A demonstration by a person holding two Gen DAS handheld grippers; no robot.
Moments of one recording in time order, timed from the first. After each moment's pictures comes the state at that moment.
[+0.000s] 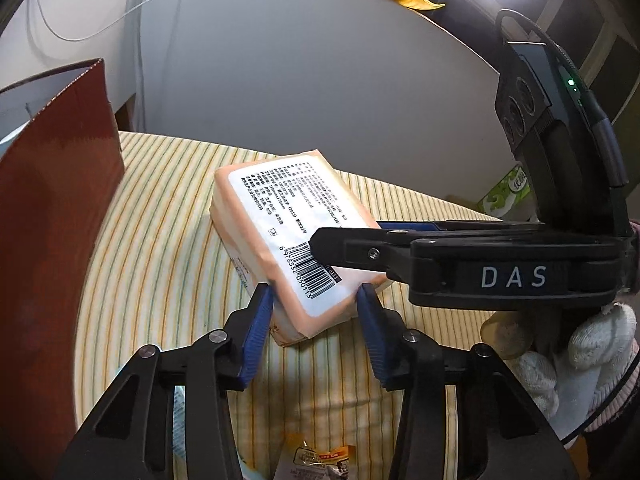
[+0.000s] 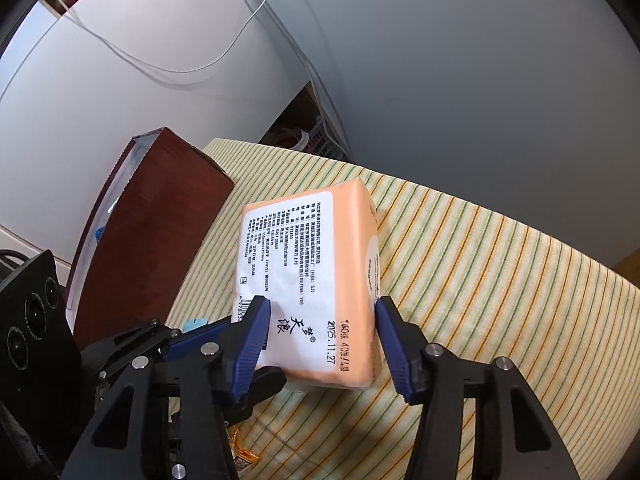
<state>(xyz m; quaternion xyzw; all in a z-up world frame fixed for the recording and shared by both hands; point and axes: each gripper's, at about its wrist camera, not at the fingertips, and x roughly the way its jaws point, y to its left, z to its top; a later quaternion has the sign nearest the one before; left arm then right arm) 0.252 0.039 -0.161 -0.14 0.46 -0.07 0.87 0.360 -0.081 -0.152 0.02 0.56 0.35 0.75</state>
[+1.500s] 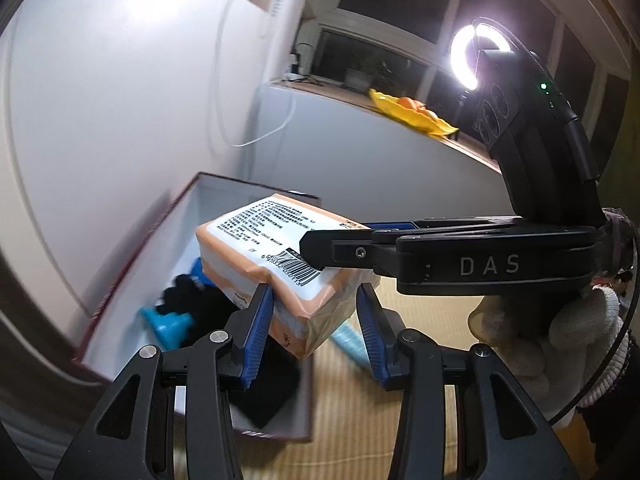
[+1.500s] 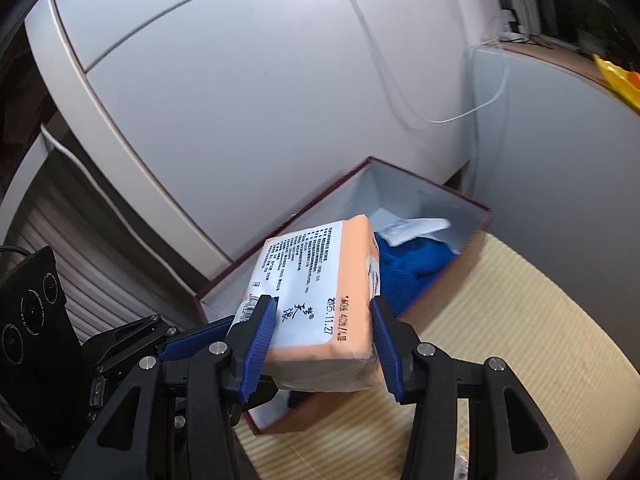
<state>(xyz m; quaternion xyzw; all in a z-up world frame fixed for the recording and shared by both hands) 0.066 0.177 -0.035 -0.14 0.31 0.02 0.94 0.205 0.087 -0.006 -0.07 0.44 0.49 0.75</state>
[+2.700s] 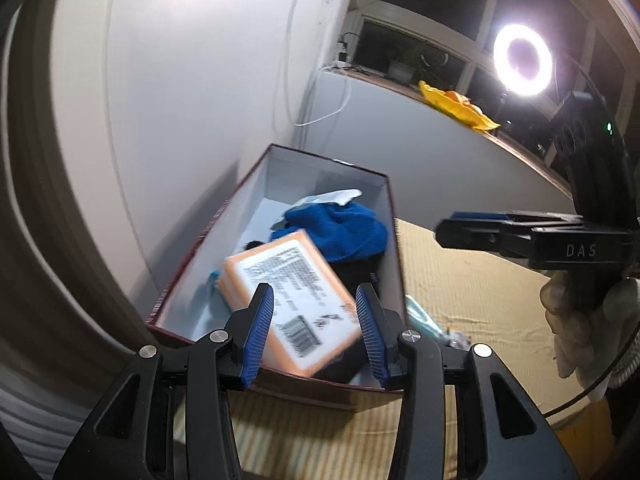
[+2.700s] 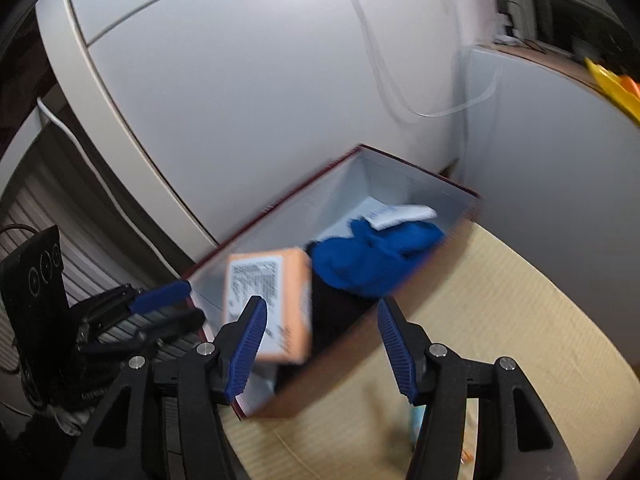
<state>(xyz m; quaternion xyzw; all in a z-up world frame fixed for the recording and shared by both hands) 0.048 0.214 -0.056 -0.14 0.34 0.06 0.93 0.190 0.060 -0.017 -0.08 0.44 0.46 0.77</state>
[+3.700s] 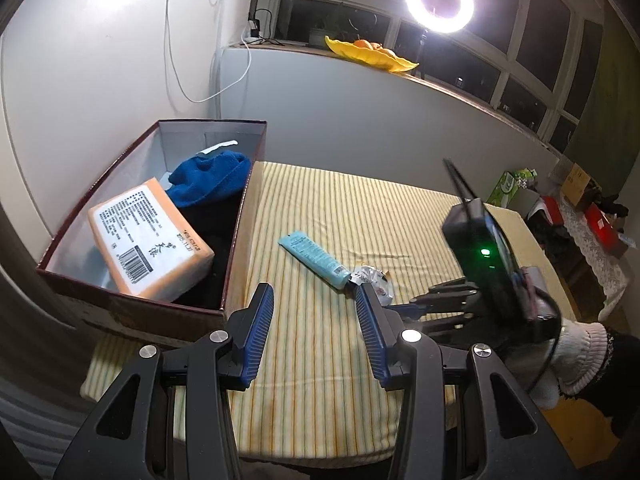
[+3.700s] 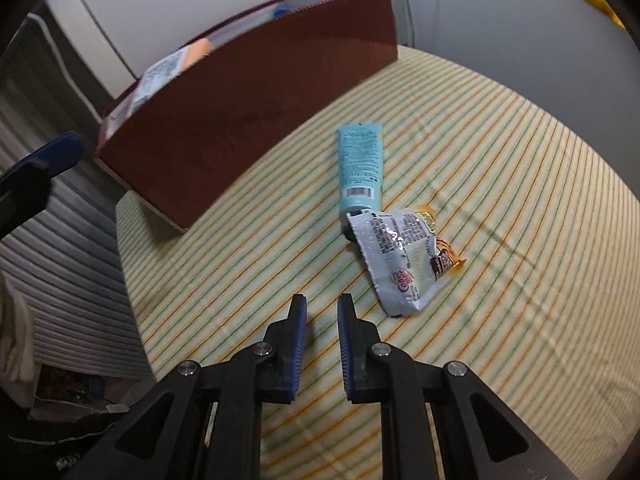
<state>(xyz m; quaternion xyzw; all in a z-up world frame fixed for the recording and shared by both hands) 0.034 0.099 -0.076 -0.08 0.37 -0.03 0.93 0.147 -0.030 -0.164 -0.13 0.53 0.40 0.74</state>
